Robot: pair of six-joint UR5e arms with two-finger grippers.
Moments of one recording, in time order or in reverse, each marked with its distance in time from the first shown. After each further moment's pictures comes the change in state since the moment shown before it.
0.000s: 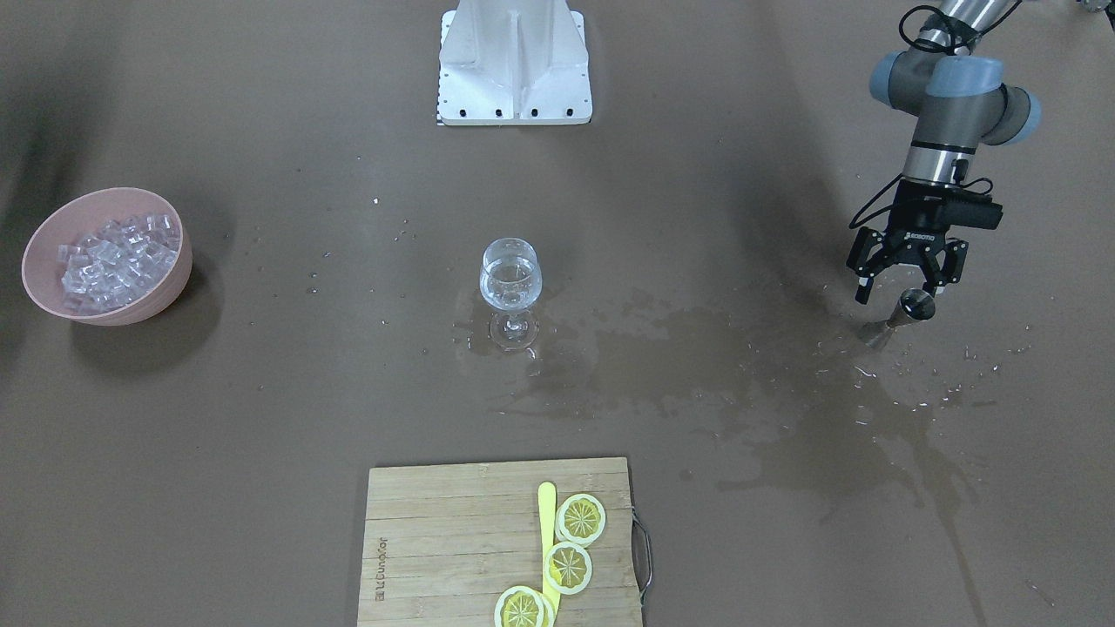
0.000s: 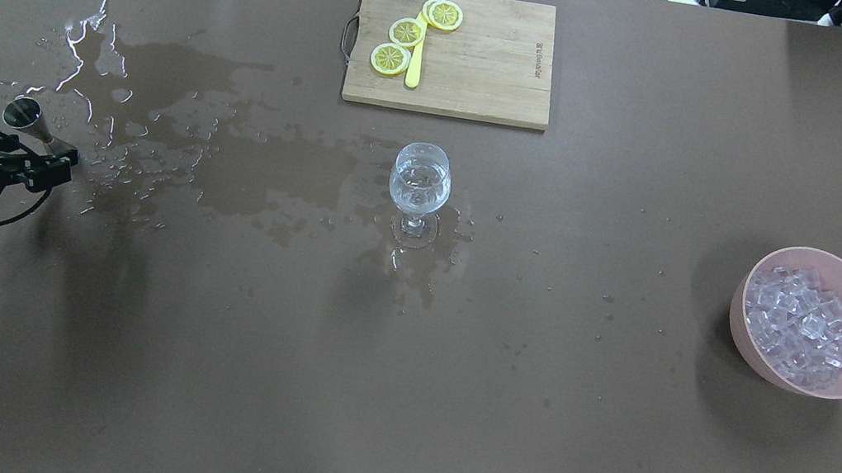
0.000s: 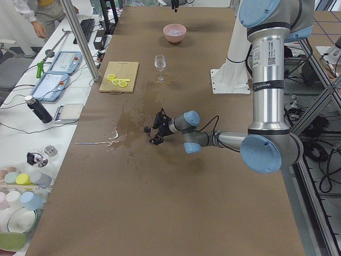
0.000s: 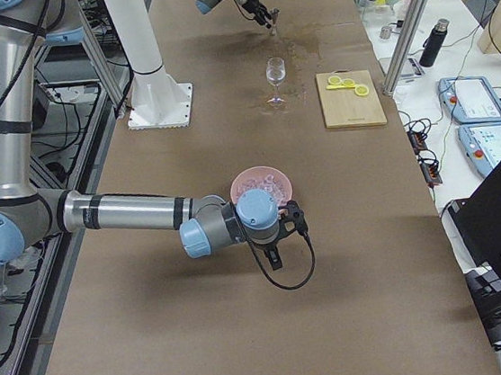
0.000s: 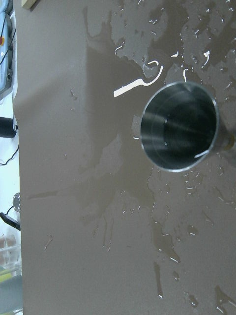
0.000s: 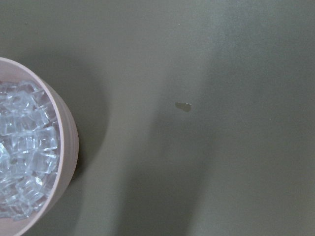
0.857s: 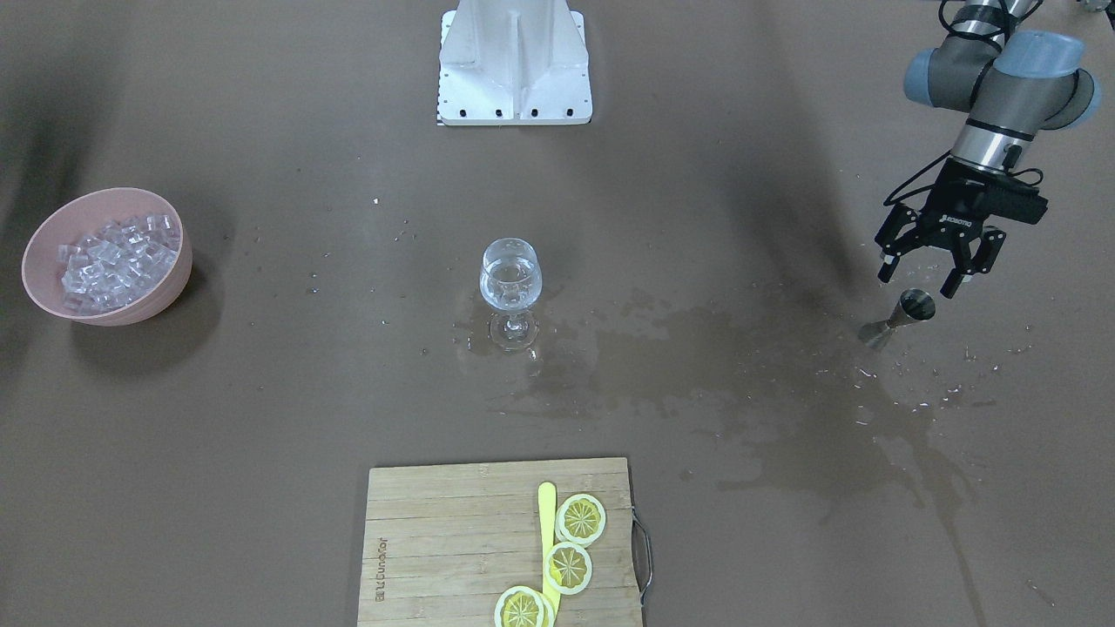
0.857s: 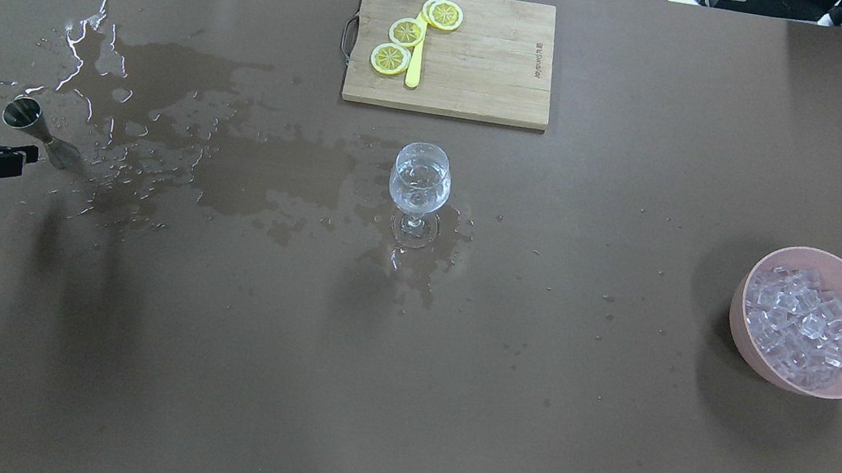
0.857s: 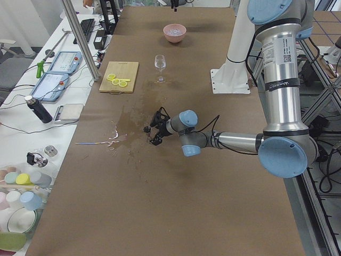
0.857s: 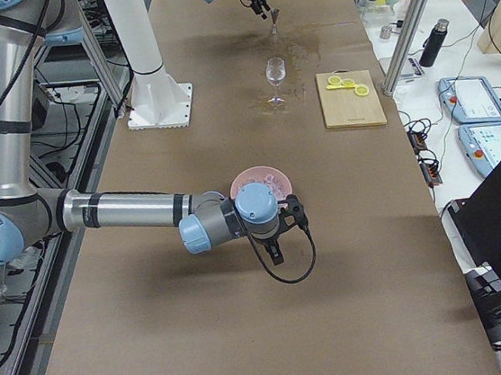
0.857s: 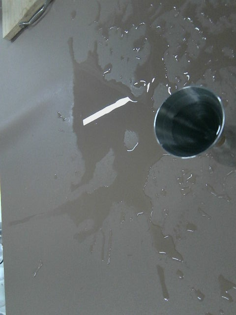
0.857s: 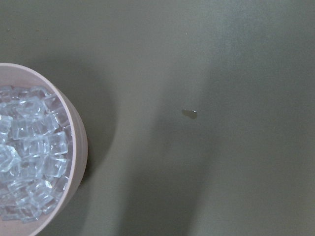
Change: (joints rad) left arm -0.139 0.085 -0.092 -0.011 -0.286 0.134; right arm 0.001 -0.001 0.020 -0.001 0.001 0.000
